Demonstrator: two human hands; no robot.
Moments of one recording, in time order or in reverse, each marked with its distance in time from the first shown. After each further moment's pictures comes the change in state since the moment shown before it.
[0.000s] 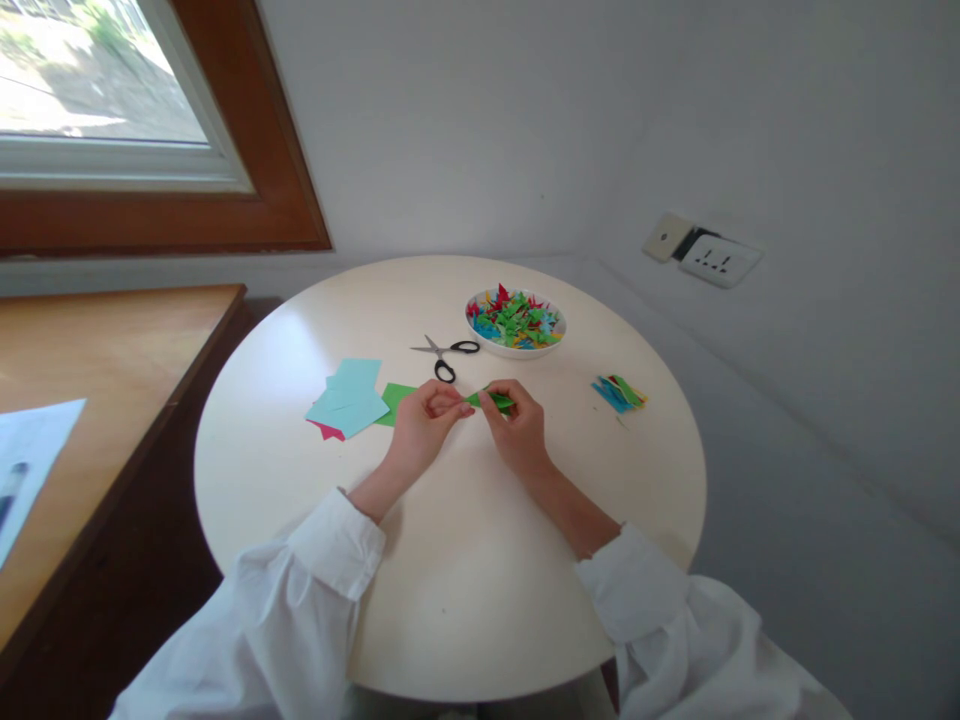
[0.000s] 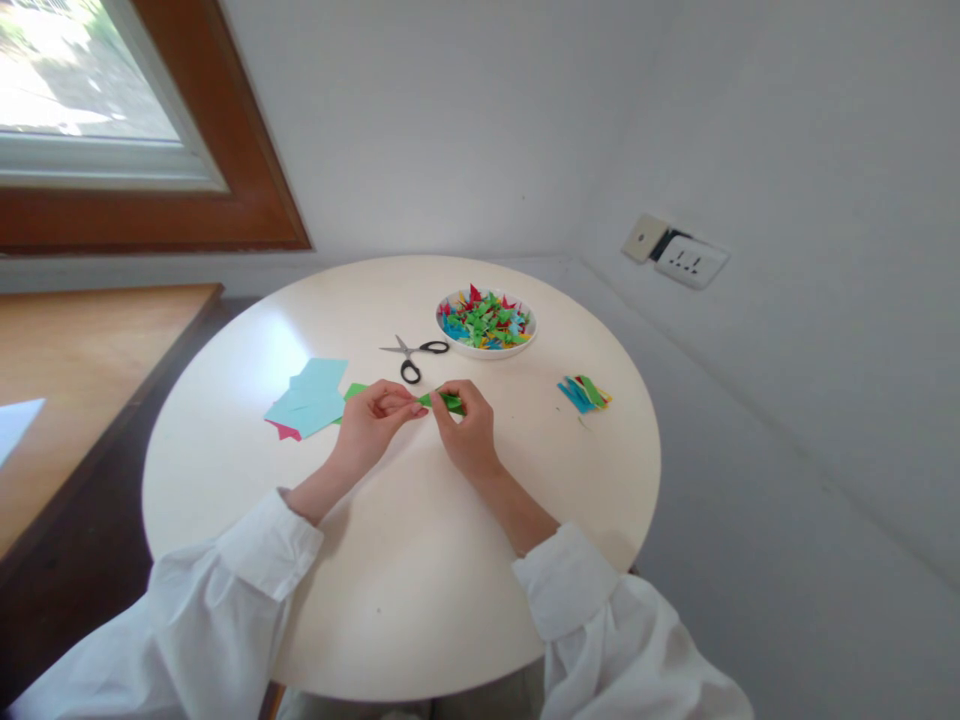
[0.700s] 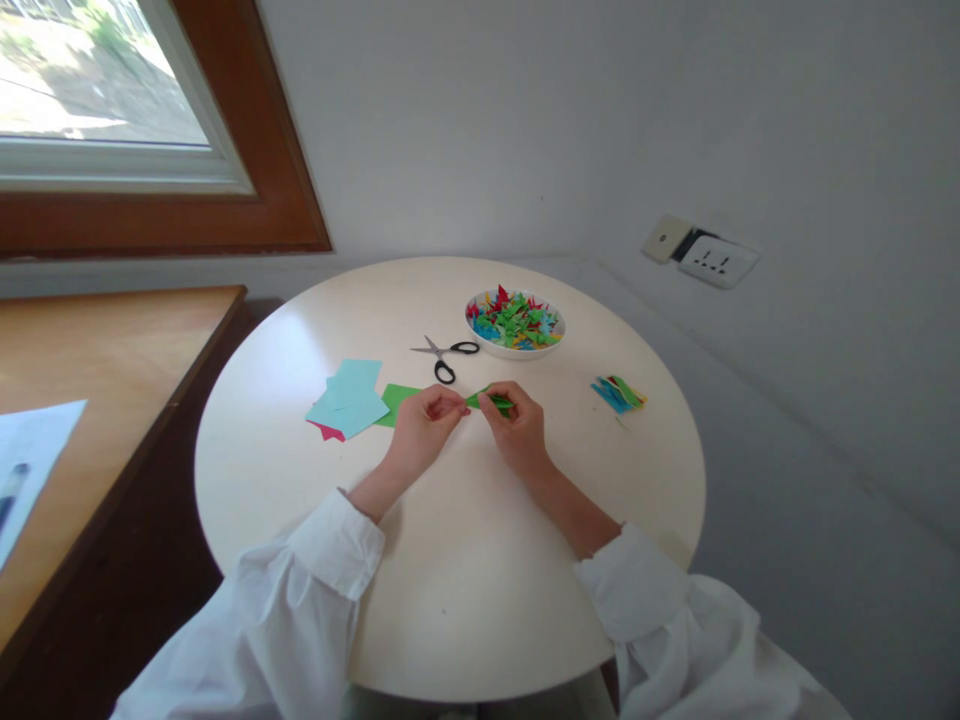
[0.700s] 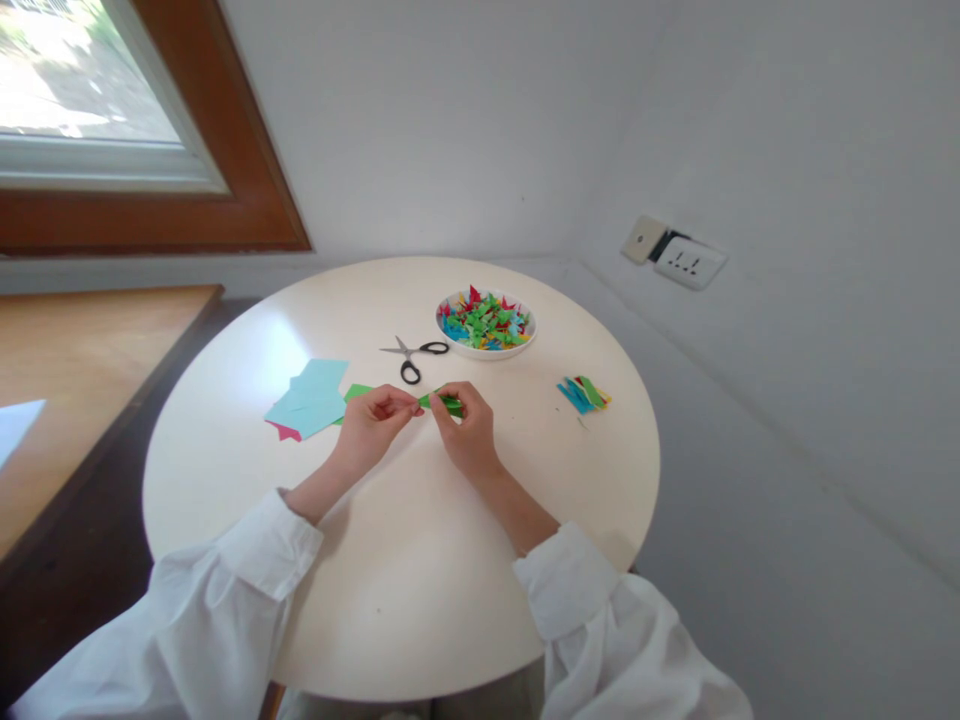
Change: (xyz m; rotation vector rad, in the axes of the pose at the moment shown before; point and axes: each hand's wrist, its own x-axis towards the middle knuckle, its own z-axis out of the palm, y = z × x) left_hand 0.000 -0.001 -0.003 0.173 0.012 0.084; right_hand 0.000 -0.001 -0.001 0.028 -0.020 0.022
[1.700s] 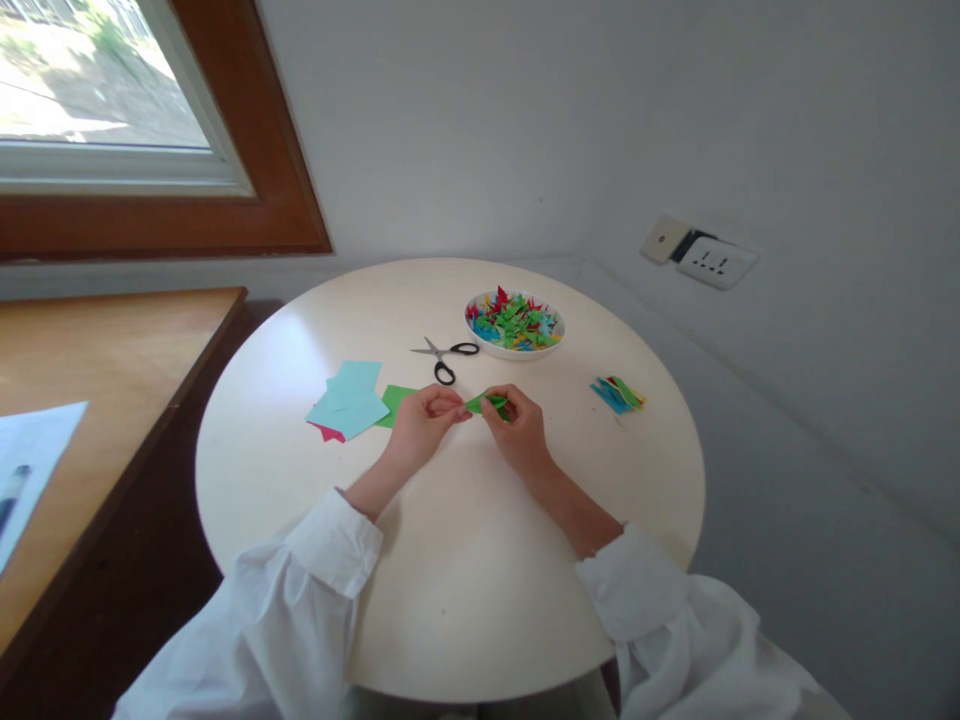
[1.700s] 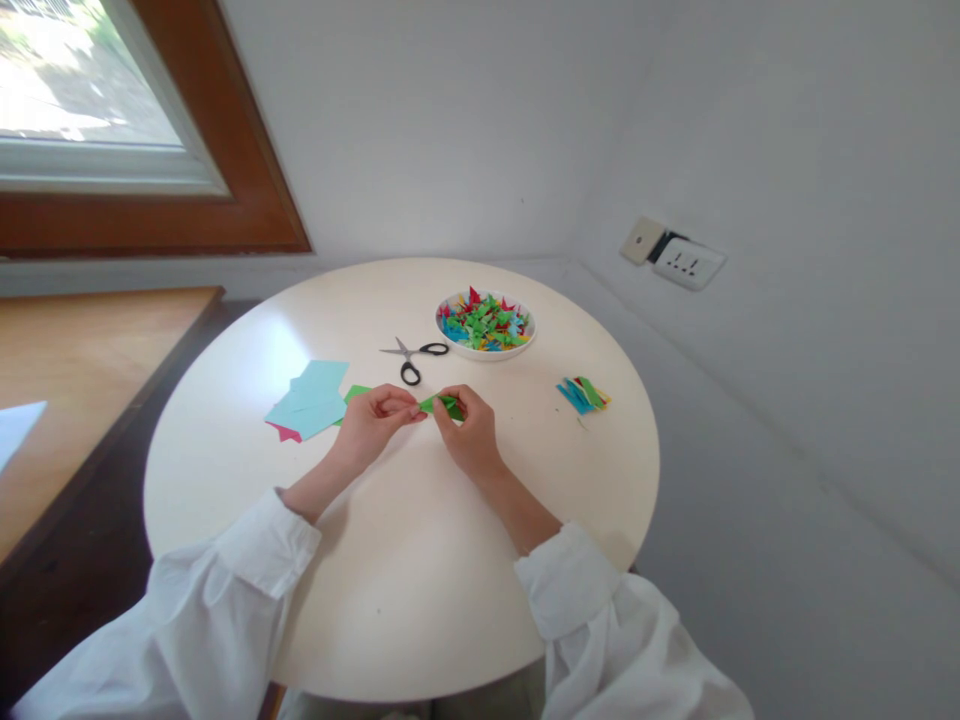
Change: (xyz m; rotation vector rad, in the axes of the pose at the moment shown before) left_hand 0.004 0.002 0.000 -0.166 -0.068 -0.148; right_hand 0.000 0.008 -0.005 -0.061 -0.047 0.058
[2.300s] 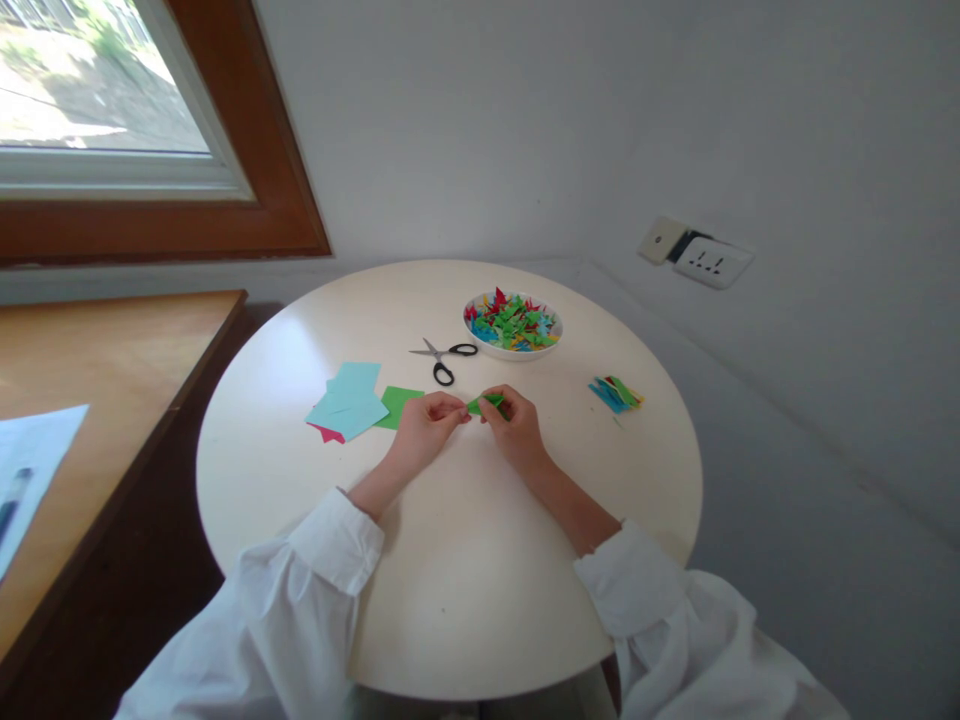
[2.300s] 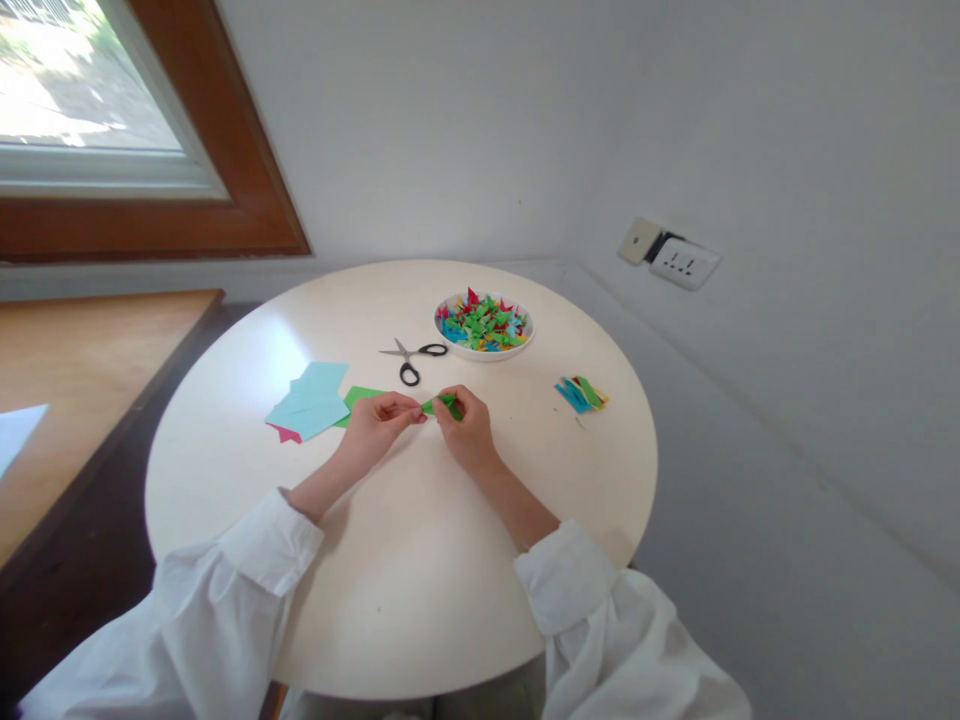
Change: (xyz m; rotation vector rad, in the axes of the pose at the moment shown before) left_hand 0.002 -0.015 -0.002 0.180 -0.016 0.091; right_hand 0.003 0.005 0.004 0.148 -0.051 0.124
